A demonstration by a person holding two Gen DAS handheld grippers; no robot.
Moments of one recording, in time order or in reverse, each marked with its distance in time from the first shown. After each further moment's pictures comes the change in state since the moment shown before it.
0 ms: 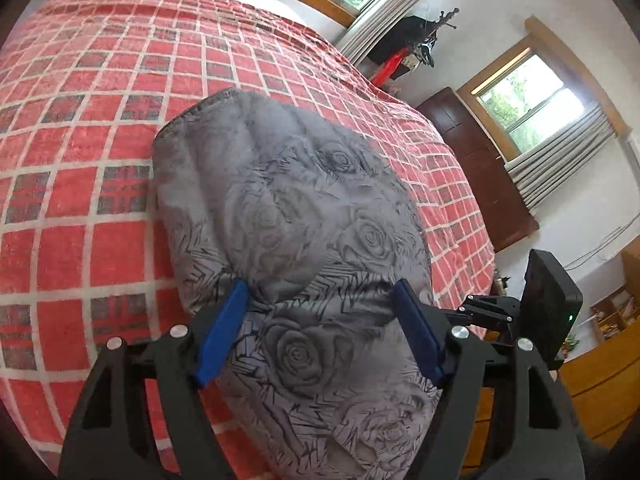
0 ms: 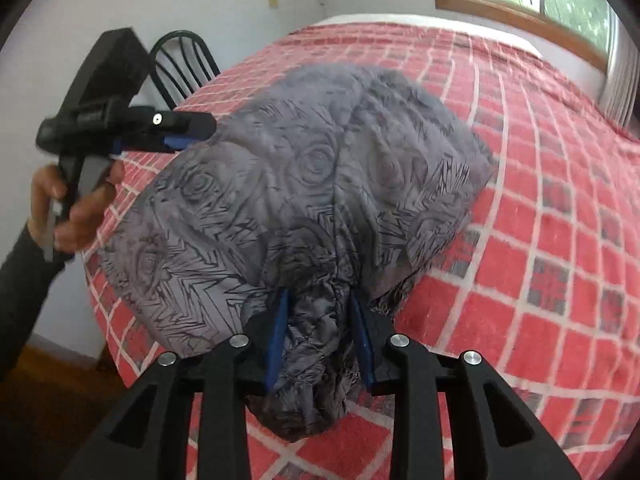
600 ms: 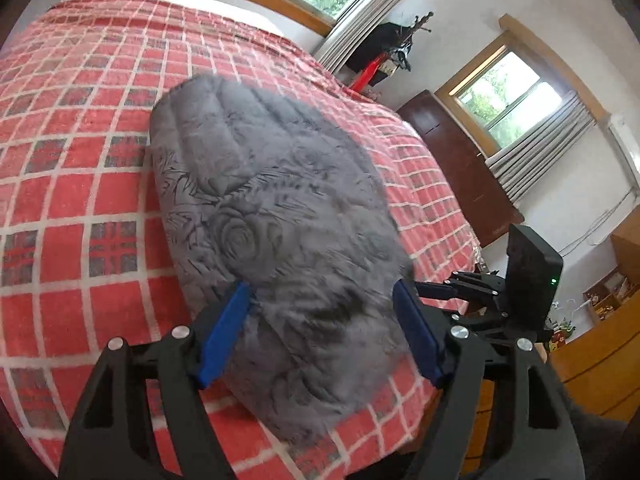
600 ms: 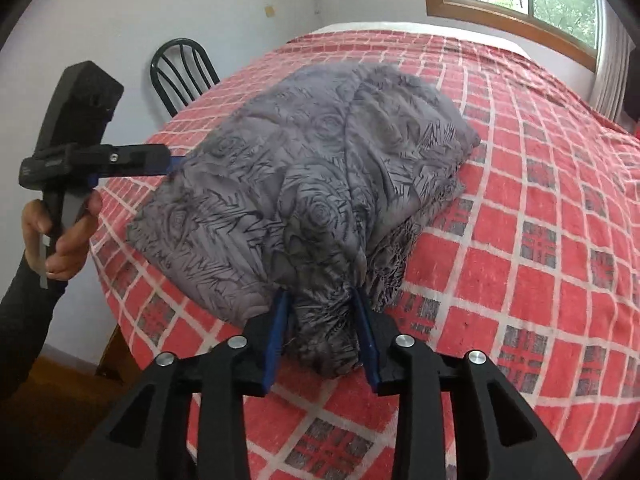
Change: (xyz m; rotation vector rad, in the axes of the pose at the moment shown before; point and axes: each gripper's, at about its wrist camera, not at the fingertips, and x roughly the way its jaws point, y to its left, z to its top) left arm -0.050 -0.030 -0.073 0.052 -0.058 -0.044; right arm -0.030 0.021 -0.030 0.004 -0.066 -0.037
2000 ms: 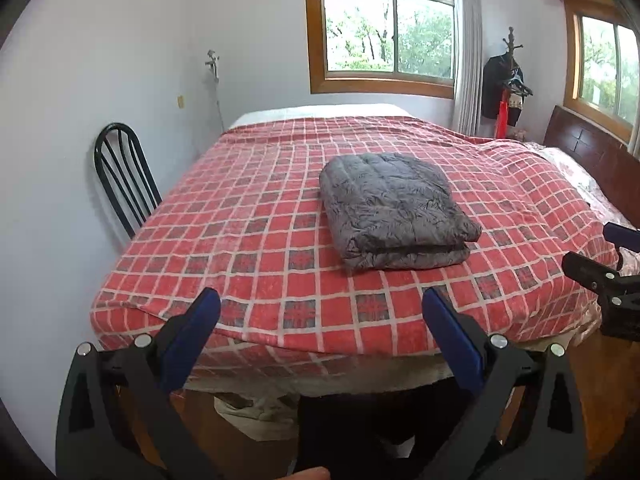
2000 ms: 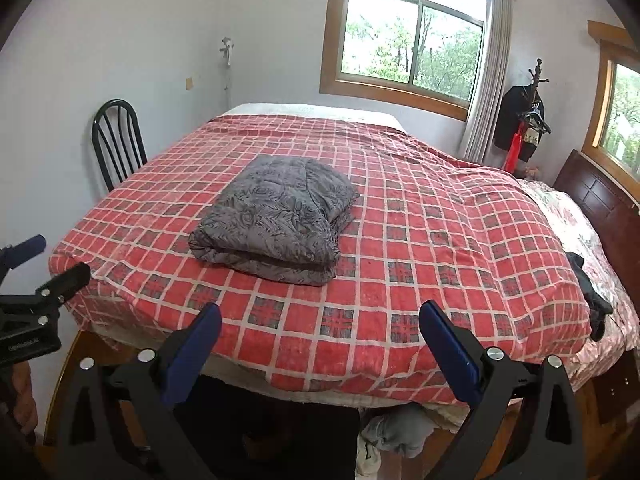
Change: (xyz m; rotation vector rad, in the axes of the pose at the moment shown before) left arm -0.147 -0.196 -0.181 0.150 -0.337 0.826; right arm -0.181 0.144 -0.102 0.101 -0.278 -0.456
